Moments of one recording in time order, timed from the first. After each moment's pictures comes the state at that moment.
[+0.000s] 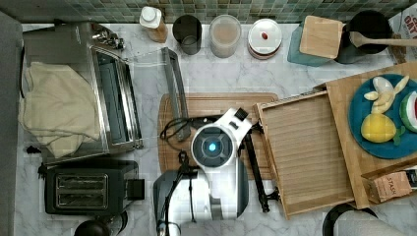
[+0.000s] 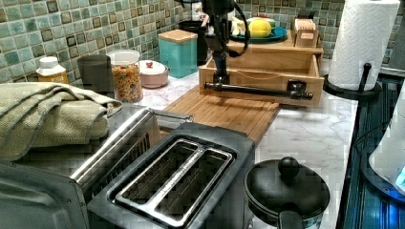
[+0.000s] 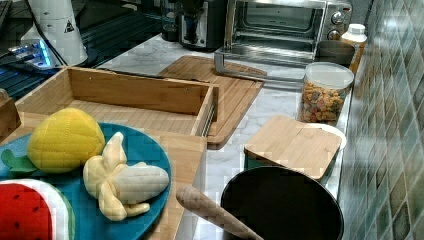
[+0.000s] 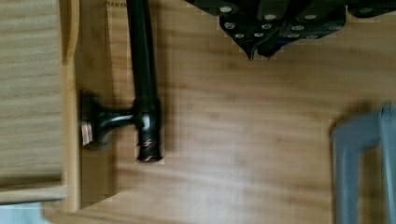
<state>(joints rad) 0.01 -0.17 0.05 -2.45 -0.08 0.67 -0.82</state>
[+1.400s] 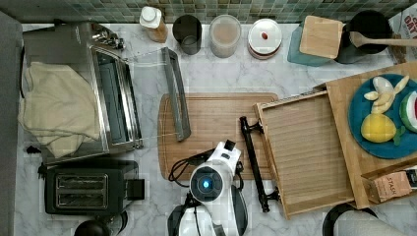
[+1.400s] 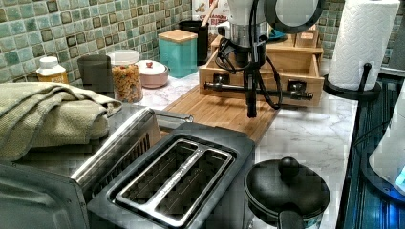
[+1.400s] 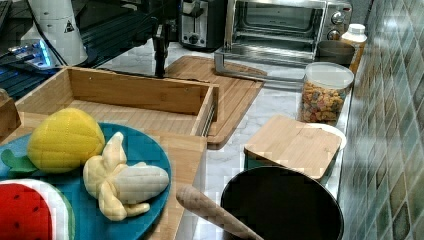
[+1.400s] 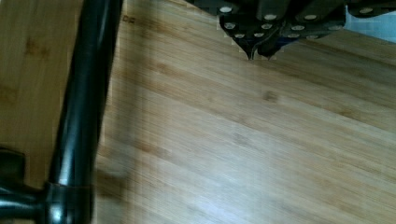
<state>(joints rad) -0.01 -0.12 0.04 -2.77 -0.30 1.01 -0.84</state>
